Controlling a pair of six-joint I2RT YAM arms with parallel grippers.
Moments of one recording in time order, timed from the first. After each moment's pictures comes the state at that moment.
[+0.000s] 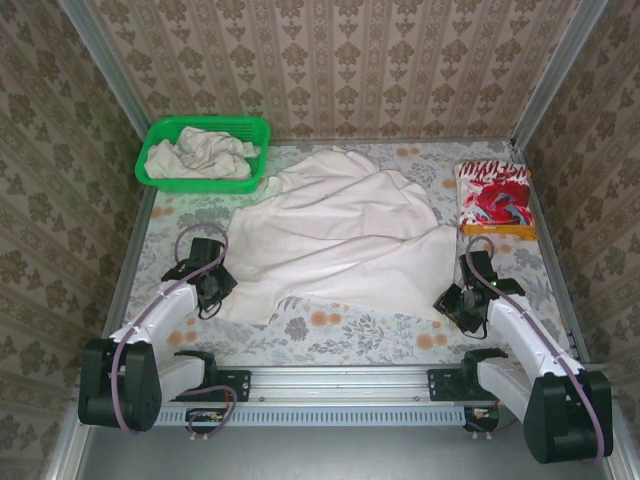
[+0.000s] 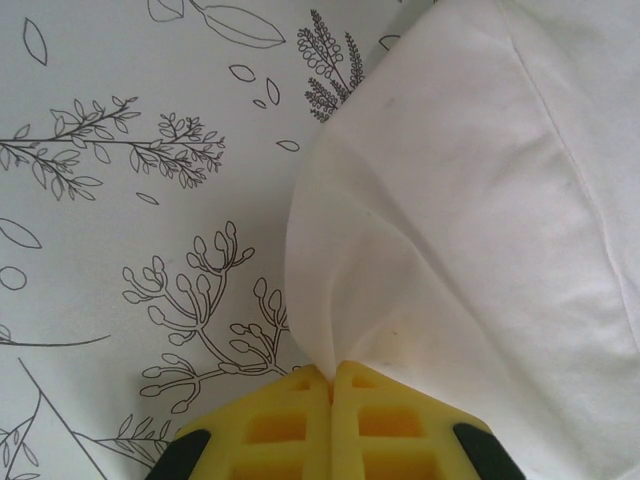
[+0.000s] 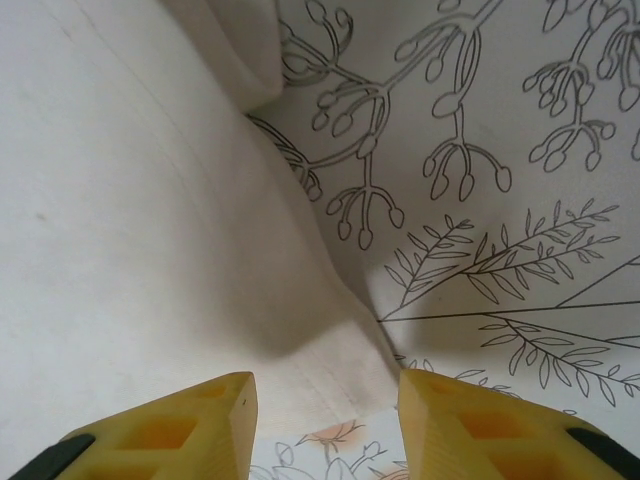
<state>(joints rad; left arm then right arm) -0.17 1.13 0.52 -0.57 -0.07 -0.82 0.05 0.98 0.46 -0.83 -0.11 0.78</state>
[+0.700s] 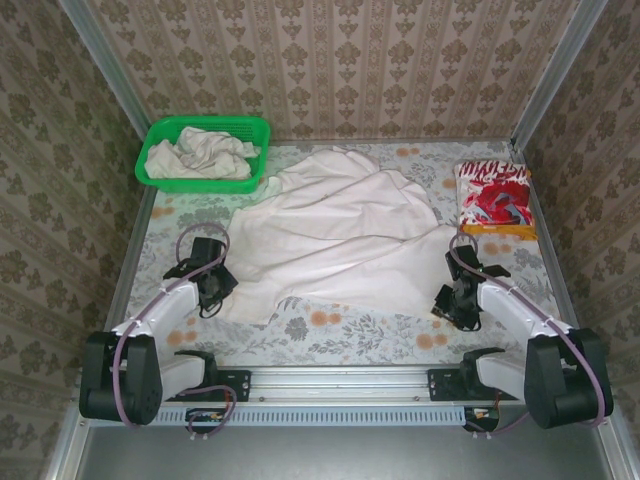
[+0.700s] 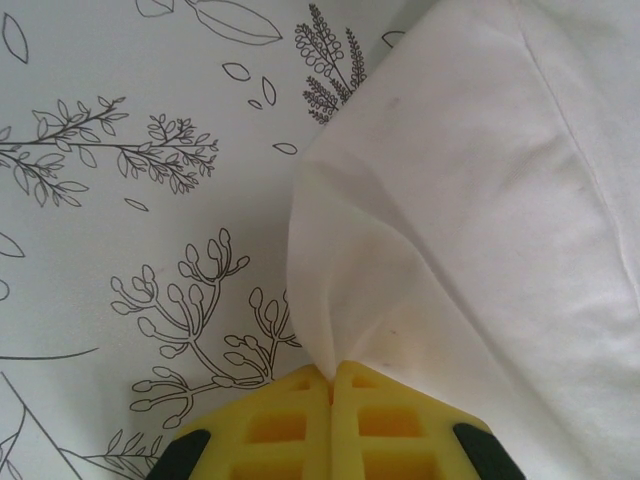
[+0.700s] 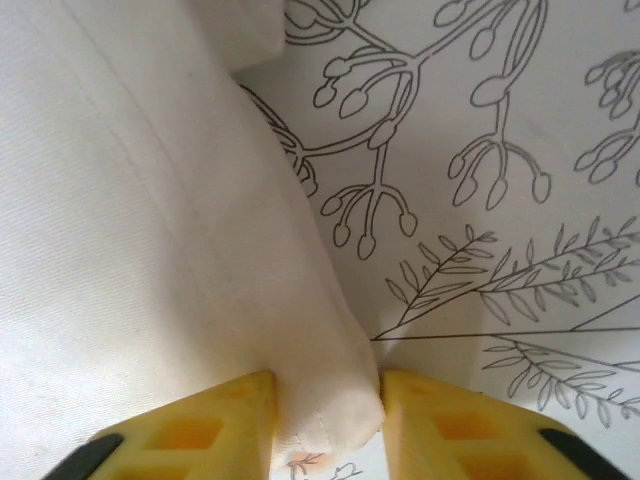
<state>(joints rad) -0.17 1.16 0.52 -0.55 -0.07 -0.82 0.11 1.16 0.51 -0.83 -0.06 0.72</state>
